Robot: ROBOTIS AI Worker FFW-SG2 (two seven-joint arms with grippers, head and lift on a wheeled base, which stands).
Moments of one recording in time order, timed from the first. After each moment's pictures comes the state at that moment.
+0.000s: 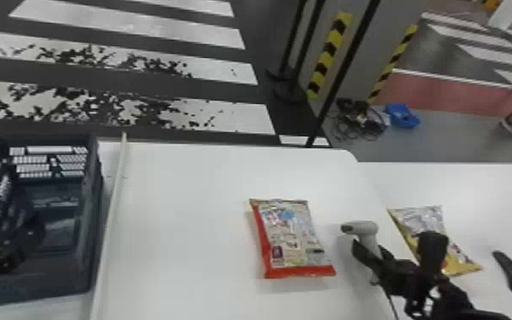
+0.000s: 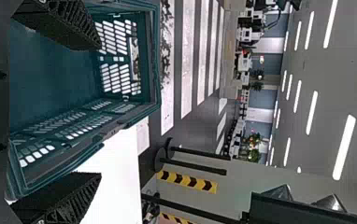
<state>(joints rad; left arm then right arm) 0.48 0.37 0.09 -2.19 0.43 0.39 -0.15 0.25 -0.43 -0.31 -1.35 -0.36 0.21 0.41</state>
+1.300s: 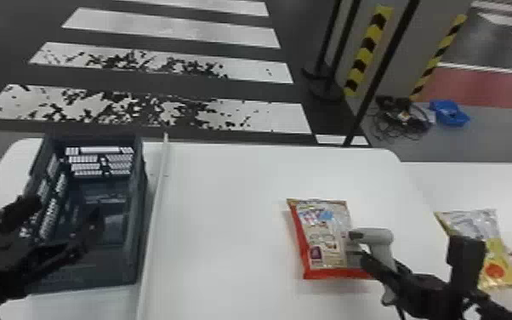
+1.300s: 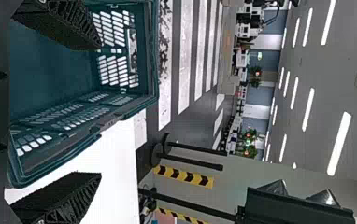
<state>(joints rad) 0.48 0.36 0.07 -2.19 0.43 0.37 -0.15 0.47 -0.27 -0.35 -1.94 -0.41 0.64 0.33</state>
